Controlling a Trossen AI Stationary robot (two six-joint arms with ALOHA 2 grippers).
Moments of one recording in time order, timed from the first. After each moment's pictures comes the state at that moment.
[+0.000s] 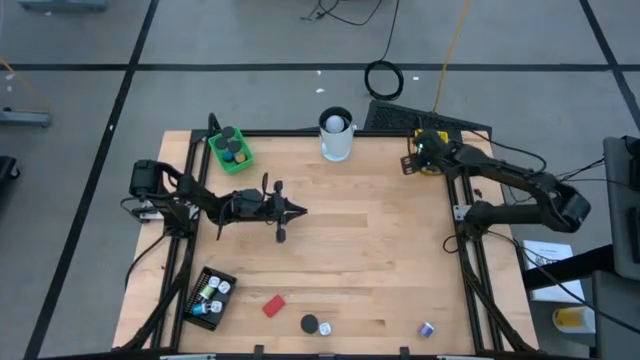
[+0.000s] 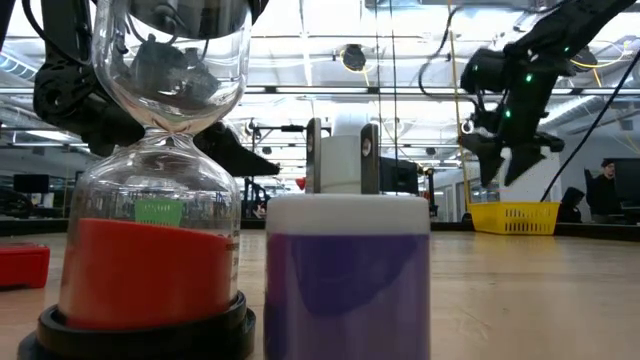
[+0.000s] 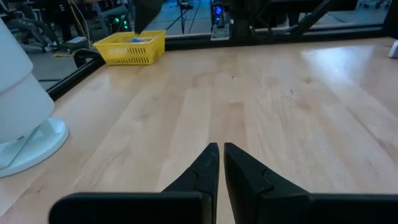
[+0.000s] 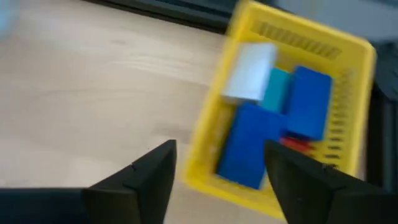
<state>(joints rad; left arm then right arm) 0.08 1.70 0.33 1.16 0.00 0.10 -0.79 1.14 0.66 -0.57 0.34 0.48</state>
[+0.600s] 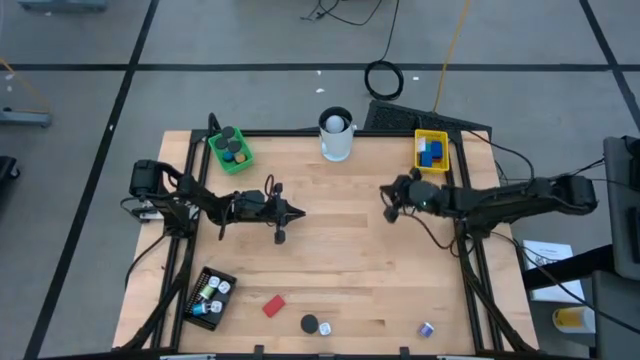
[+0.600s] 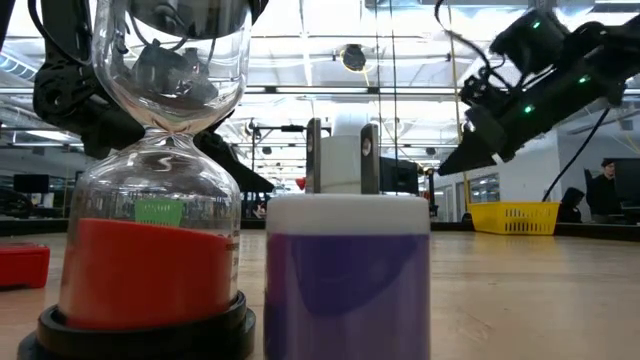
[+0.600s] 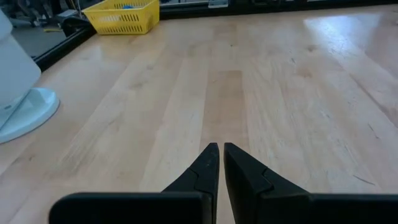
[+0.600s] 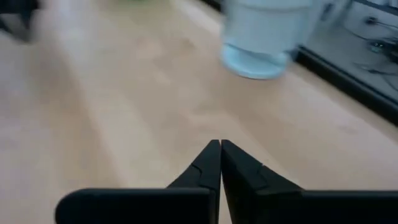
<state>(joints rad) 0.08 1.70 0.33 1.05 0.00 0.09 -0.18 1.04 0.30 0.21 0.39 0.21</state>
